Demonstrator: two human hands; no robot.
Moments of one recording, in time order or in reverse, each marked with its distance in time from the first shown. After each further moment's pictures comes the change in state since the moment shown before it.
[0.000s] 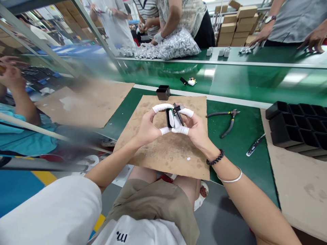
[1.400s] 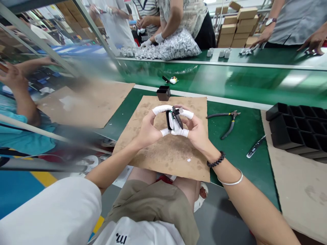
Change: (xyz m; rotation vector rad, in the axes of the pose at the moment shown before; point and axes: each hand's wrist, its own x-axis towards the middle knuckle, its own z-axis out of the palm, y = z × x) left_hand -0.002 0.004 0.002 0.040 -0.006 -0.040; right_hand -0.001 -0.002 0.000 -0.096 -0.012 -0.009
